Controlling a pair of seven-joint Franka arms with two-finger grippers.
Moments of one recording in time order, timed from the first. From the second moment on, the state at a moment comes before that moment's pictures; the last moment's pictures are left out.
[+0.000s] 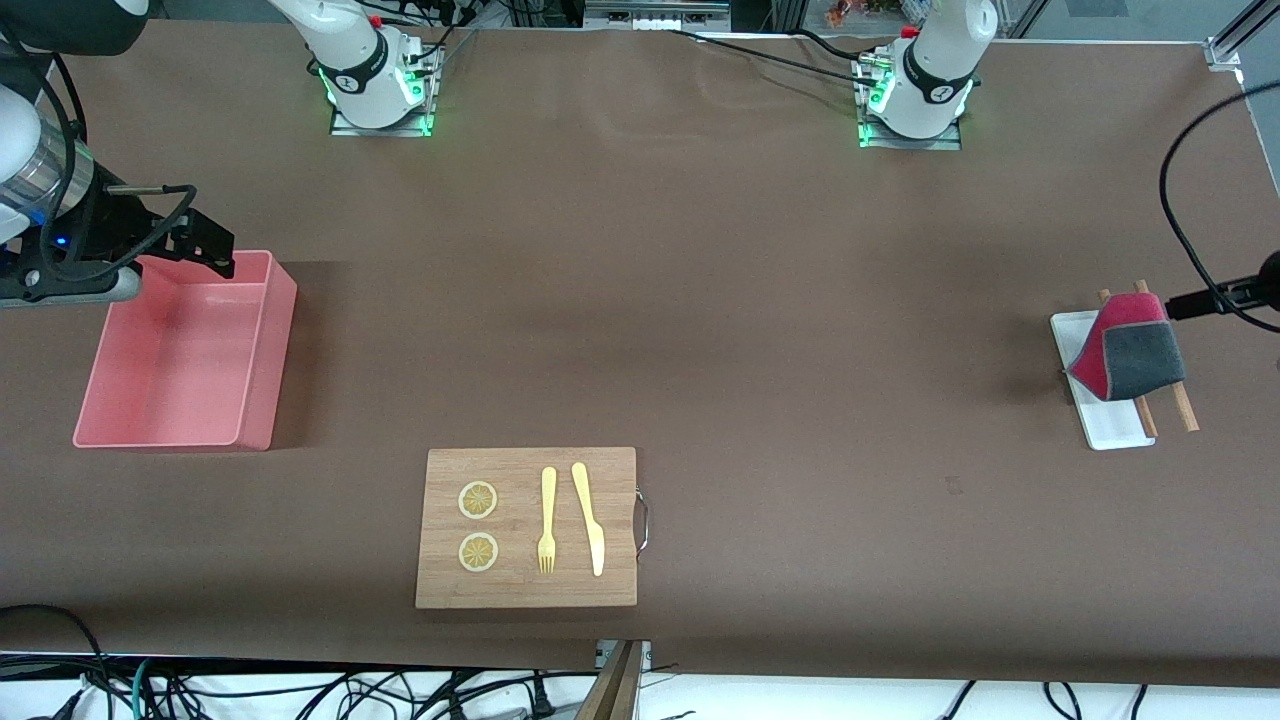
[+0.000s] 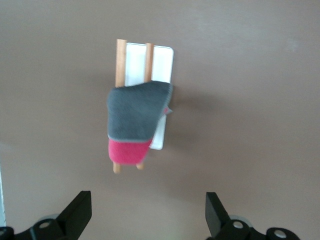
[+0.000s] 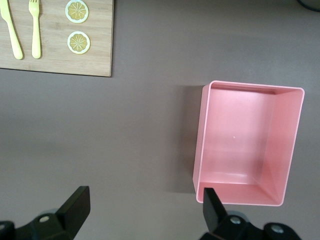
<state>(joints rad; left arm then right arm) 0.15 0.28 0.14 -1.58 0.11 1.64 0.02 -0.08 0.12 0.22 -1.48 -0.07 1.57 0.05</state>
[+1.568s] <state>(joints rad) 0.34 0.50 0.14 -1.68 -0.06 1.99 0.27 -0.08 0.12 0.22 -1.47 -0.07 1.57 0.05</state>
